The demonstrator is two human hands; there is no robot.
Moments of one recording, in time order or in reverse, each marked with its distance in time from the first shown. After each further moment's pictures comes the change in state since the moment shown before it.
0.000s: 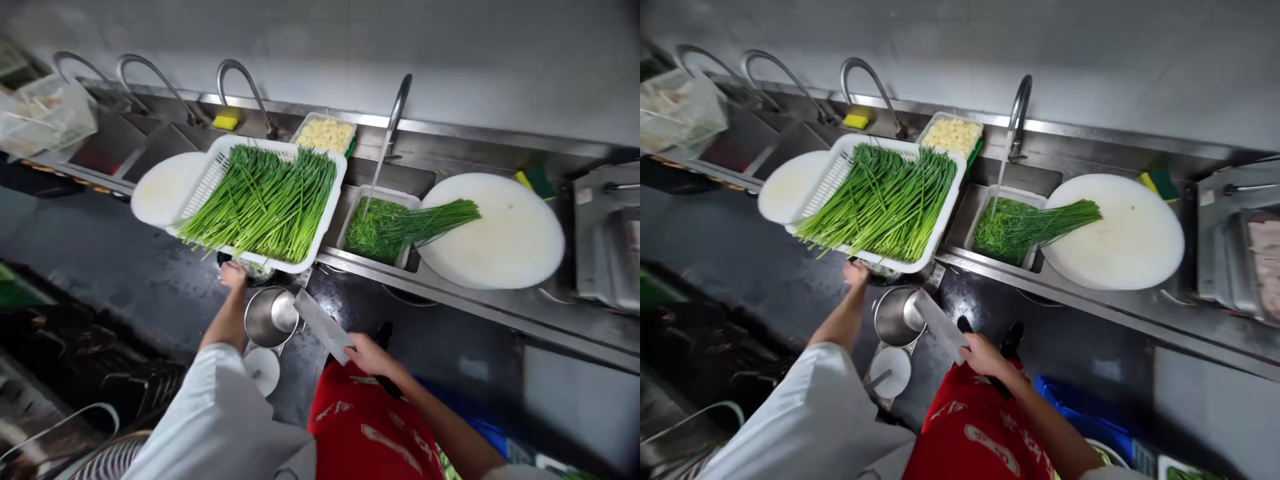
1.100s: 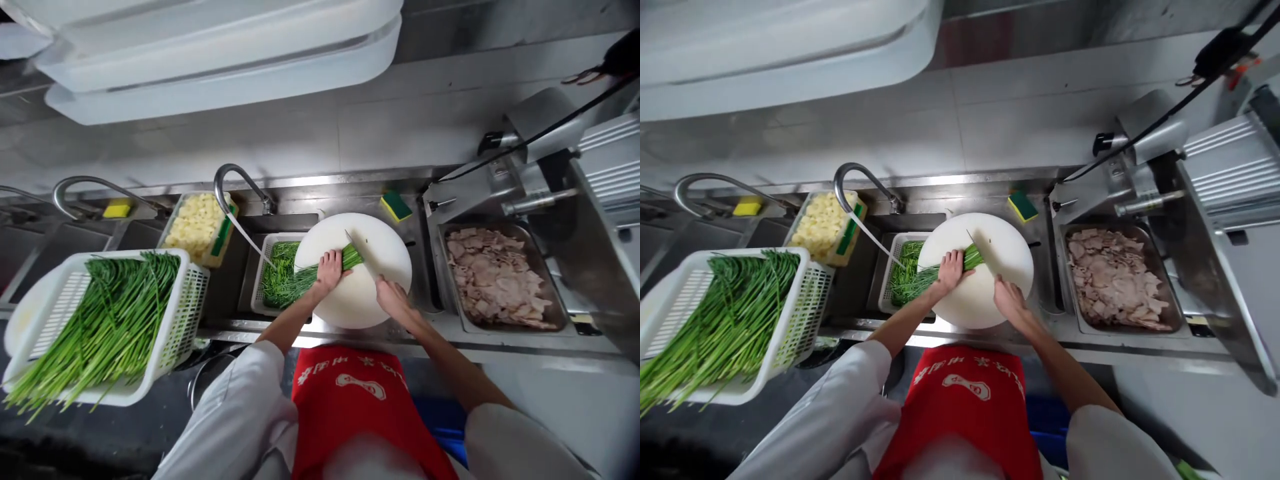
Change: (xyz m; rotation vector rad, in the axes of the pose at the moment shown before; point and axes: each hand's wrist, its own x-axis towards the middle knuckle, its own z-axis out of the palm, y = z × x) left_hand -0.107 0.662 0.145 -0.134 -0.336 0.906; right_hand -0.112 0.167 -0.474 -0.536 0.445 0.491
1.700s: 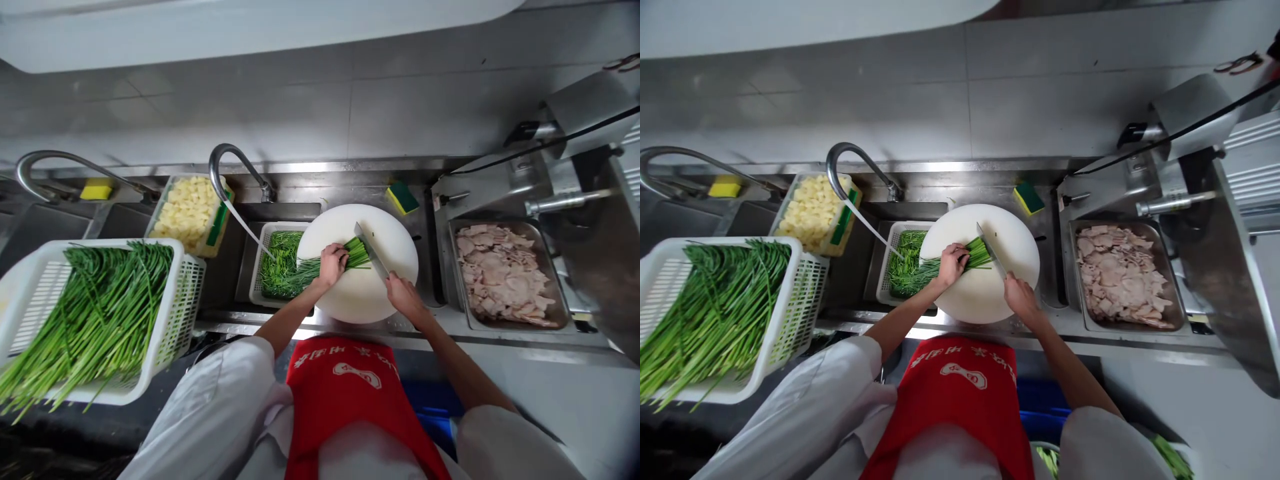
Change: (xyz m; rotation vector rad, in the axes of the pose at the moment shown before) left_hand 0.001 -0.014 -0.009 -0.273 0.115 0.023; right_hand 0.005 0.004 0.008 -0.043 -0.045 0.084
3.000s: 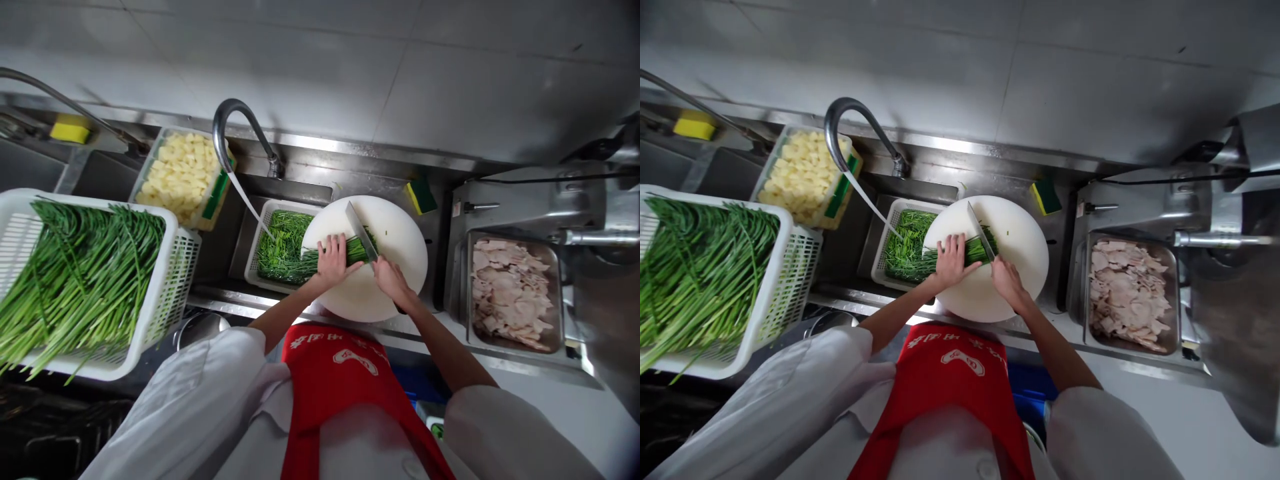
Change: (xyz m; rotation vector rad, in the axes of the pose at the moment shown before) left_hand -0.021 0.008 -0.018 0.460 -0.123 -0.109; right_hand 0.045 -0.060 -0.033 -0.058 -0.035 -0.087
